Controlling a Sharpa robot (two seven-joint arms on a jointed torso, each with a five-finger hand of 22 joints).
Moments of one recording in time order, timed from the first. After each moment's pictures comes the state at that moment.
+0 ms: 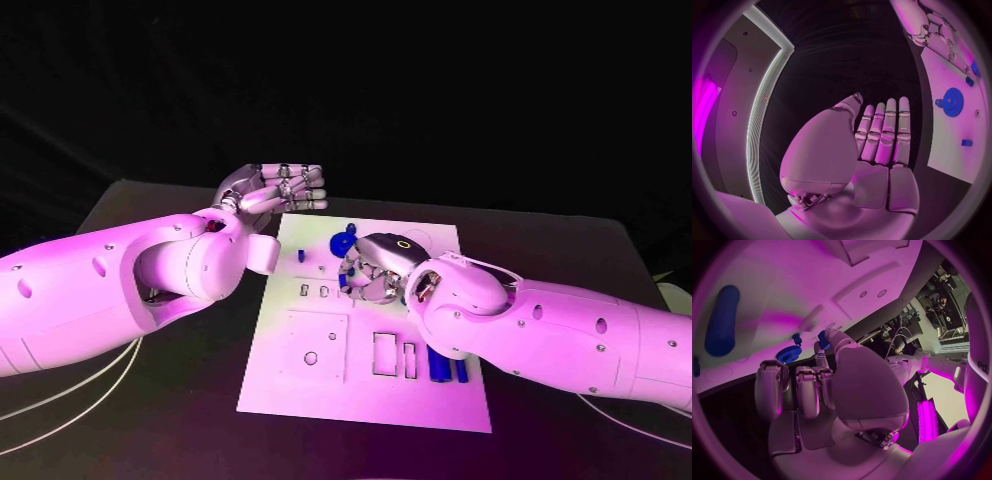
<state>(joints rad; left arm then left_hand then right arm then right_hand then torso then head) 1.28 -0.94 0.00 1.70 0.04 -0.48 0.33 1.48 -0.11 0.27 0.20 0.17 0.96 0.22 0.10 0.07 1.03 0.17 0.07 0.07 1.05 0.13 0.11 0.11 0.18 0.81 0.26 0.45 0.18 1.21 -0.56 -0.12 1.56 -1.54 -0.39 -0.29 1.41 -0.09 0.23 0.14 0.39 1.11 0.11 0.15 0.17 1.47 0.02 1.57 1.31 1.46 -0.04 1.57 1.31 0.05 1.45 0.07 1.40 1.31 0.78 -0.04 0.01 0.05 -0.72</state>
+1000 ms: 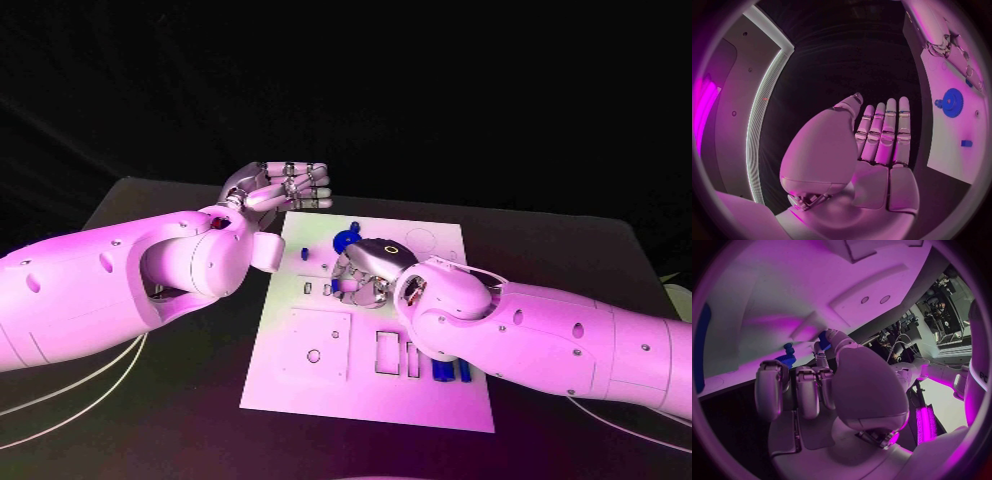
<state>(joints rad) 1.28 -0.94 0.00 1.70 0.04 -0.48 0.33 1.48 -0.11 0.27 0.19 0.17 0.96 0.22 0.09 0.07 1.03 0.17 0.07 0.07 1.05 0.13 0.11 0.11 0.18 0.80 0.26 0.45 0.18 1.19 -0.50 -0.12 1.51 -1.59 -0.37 -0.29 1.40 -0.09 0.23 0.15 0.39 1.11 0.11 0.15 0.17 1.47 0.02 1.57 1.31 1.46 -0.04 1.57 1.31 0.05 1.45 0.07 1.40 1.31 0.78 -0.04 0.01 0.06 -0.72</state>
